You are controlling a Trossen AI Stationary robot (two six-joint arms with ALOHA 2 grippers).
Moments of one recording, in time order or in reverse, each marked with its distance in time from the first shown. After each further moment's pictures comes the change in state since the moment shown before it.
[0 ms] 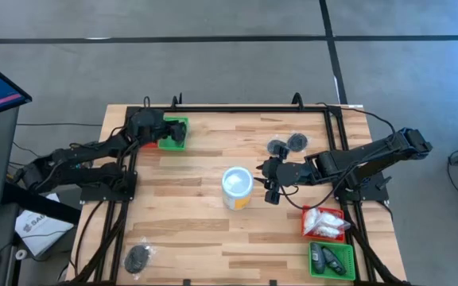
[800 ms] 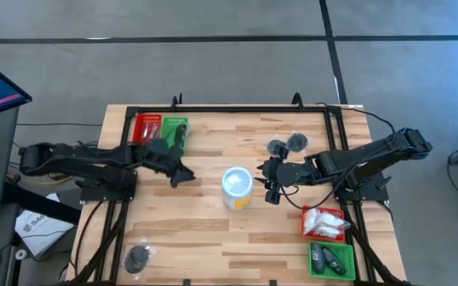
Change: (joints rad) left arm -0.491 0.000 0.000 -0.178 0.371 -0.106; right arm 0.000 0.000 0.000 -0.015 -0.001 0.010
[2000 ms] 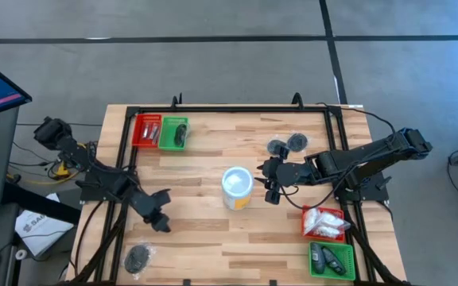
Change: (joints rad) left arm -0.821 0.000 0.000 -0.184 -0.198 -0.914; right arm 0.000 0.000 0.000 0.000 0.000 0.008
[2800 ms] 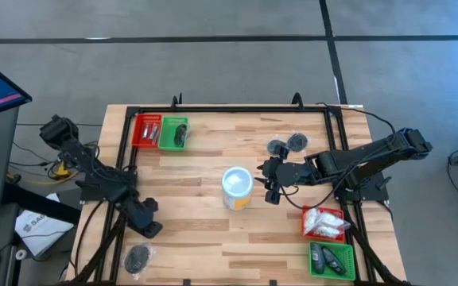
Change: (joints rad) left arm -0.150 0.102 0.000 -0.196 0.168 -0.323; right arm 0.000 0.000 0.000 0.000 0.000 -0.015
